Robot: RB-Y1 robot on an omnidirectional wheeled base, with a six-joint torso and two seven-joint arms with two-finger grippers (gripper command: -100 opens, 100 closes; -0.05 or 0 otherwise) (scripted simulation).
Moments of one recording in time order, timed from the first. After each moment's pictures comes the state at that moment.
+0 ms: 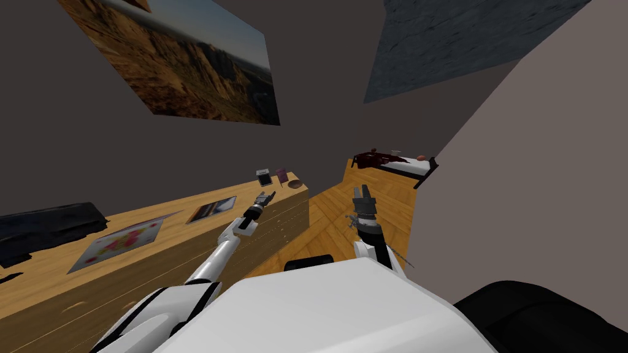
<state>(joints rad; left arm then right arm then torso) -0.28 0.45 -0.03 -0.99 -0.24 -0.46 -0.76 0.55 0.03 0.00 -2.22 0.10 -0.57 -0.11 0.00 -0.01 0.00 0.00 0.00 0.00</state>
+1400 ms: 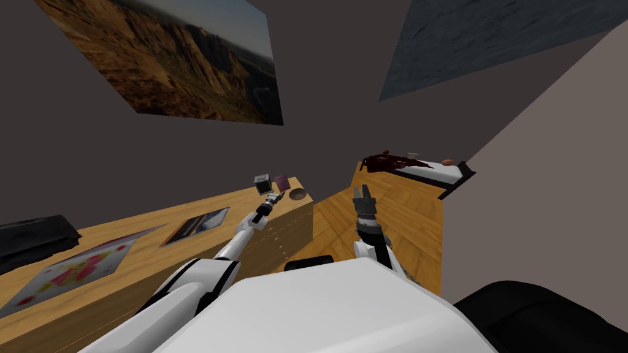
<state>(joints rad) -0.45 0.38 -0.12 -0.76 -0.23 -0.53 -0.97 0.55 0.03 0.00 -2.22 0.10 -0.57 -0.11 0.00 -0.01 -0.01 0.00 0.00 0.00</state>
